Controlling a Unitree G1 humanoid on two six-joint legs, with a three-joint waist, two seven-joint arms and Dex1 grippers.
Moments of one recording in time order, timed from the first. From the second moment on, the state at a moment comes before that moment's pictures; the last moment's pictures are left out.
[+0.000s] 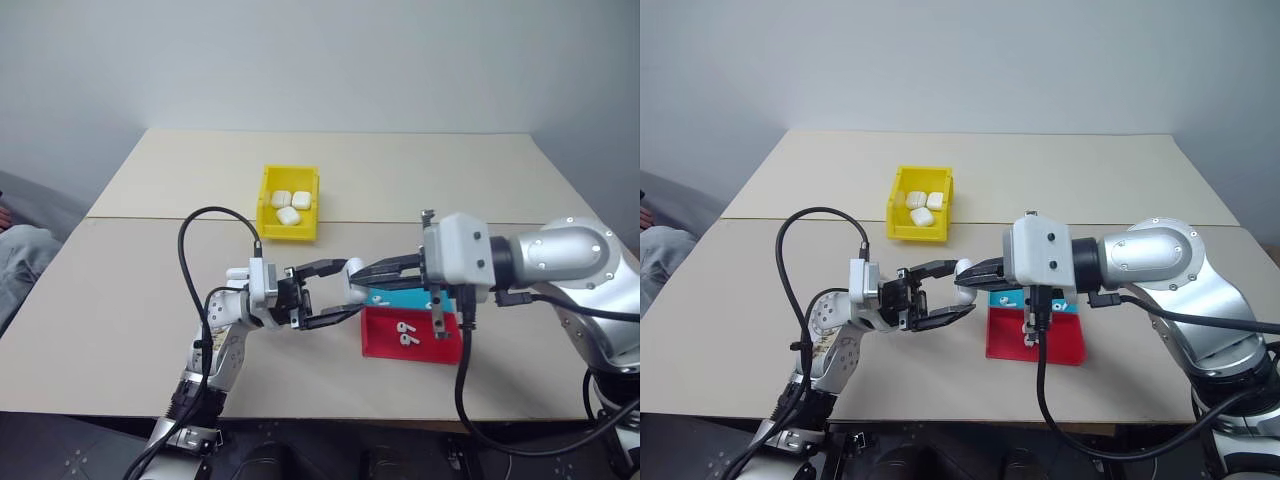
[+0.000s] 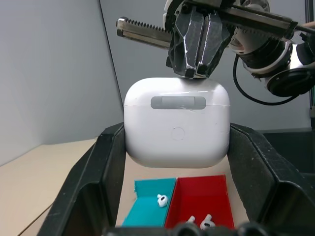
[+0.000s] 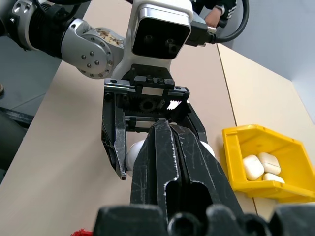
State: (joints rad) left arm -0.42 0.21 -0.11 0.08 -0.50 -0.20 -1.23; right arm -0.66 -0.88 0.08 -0.56 0.50 0.48 1.09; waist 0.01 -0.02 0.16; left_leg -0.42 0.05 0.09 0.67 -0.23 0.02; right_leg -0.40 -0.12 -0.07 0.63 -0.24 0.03
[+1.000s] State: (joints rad) left arm -1.15 0.09 0.00 1.08 0.13 -0.04 0.00; right arm -0.42 -0.86 -0.06 -0.60 0.52 0.56 0.83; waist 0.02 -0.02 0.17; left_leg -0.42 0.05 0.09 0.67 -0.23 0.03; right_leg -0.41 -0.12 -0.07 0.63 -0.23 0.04
